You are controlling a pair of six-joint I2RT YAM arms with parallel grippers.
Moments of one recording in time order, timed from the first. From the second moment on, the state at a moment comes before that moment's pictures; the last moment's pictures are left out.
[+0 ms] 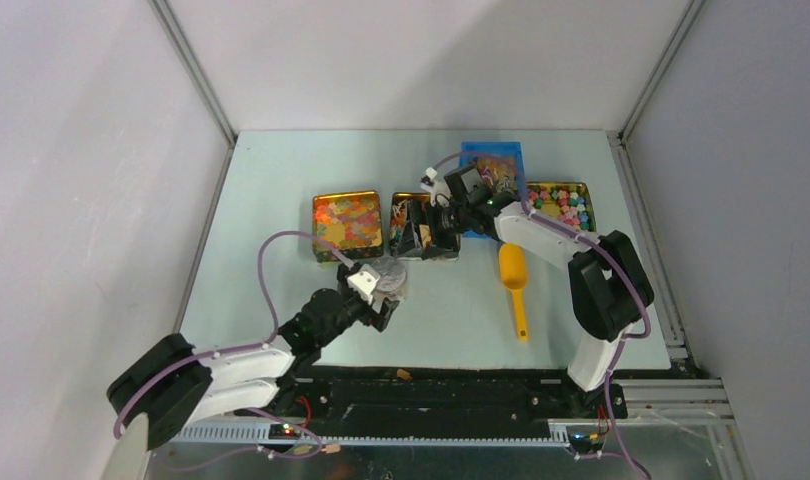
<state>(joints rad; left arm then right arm) -0.80 1.02 0.09 0.67 -0.09 0.03 0.60 1.79 1.30 -0.37 -0.66 0.55</state>
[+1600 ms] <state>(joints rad) -0.80 1.80 0.19 1.47 -0.05 0.06 0.59 1.92 1.30 -0.34 -0.69 0.57</state>
